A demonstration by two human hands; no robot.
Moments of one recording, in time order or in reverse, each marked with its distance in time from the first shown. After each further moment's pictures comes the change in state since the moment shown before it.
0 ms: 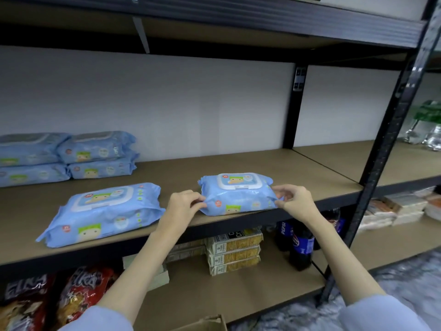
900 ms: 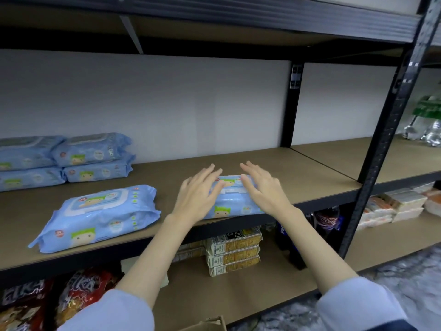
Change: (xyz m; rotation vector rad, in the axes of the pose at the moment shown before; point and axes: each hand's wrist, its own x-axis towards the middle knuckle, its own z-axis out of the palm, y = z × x) left_hand 0.031 0.036 0.012 0.323 -0.150 0.022; right_hand 0.000 -0.062 0.026 -0.232 -0.102 -0.223
